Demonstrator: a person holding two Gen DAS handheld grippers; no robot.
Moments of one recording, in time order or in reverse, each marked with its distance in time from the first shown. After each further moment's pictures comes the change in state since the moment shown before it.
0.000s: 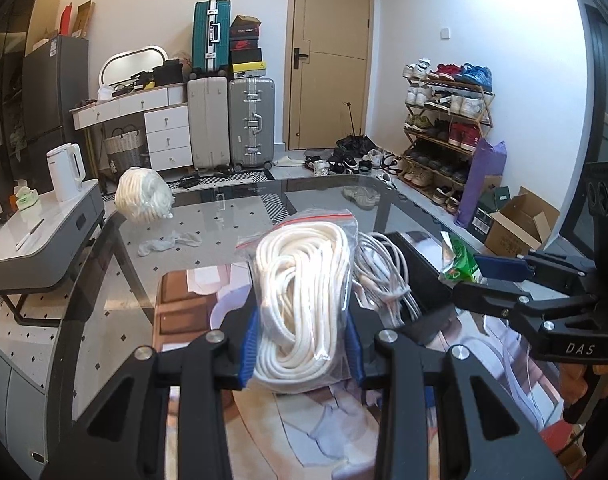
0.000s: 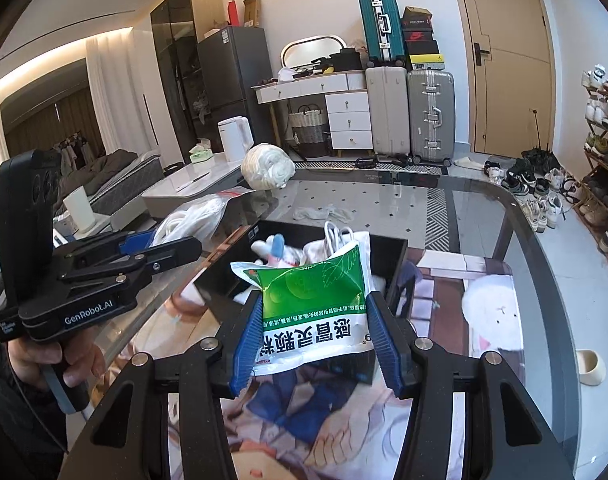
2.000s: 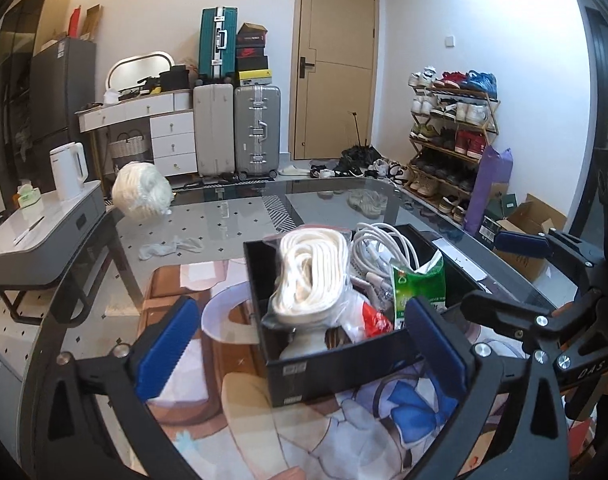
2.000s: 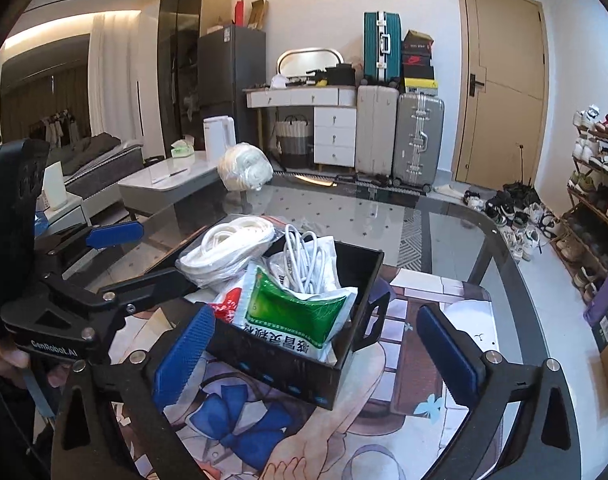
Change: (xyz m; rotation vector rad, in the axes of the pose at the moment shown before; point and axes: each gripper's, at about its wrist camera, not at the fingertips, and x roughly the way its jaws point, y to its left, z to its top) left arm 0.024 0.002 -0.028 -0.011 -0.054 0.017; right arm 0.022 -0.001 -0.015 -0.126 -0.080 -0.118
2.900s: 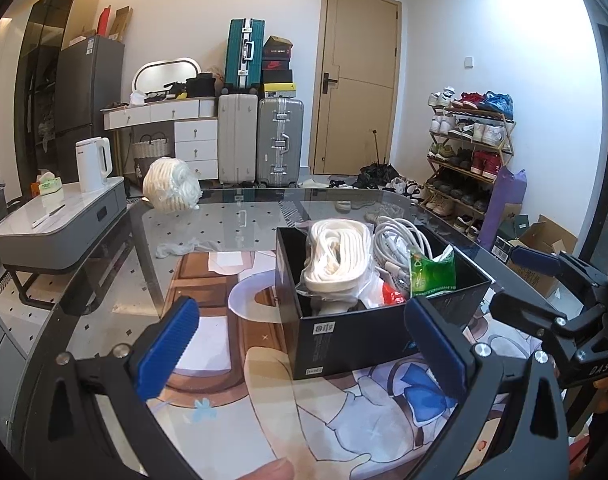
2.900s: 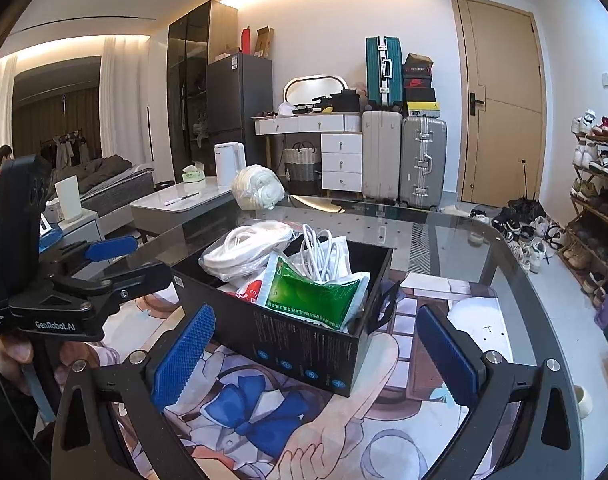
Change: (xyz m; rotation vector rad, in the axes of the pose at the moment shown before) left arm -0.022 0.010 -0.027 -0.061 -0.060 0.060; right arm -0.023 0.003 -0.027 0.028 -0.101 0.036
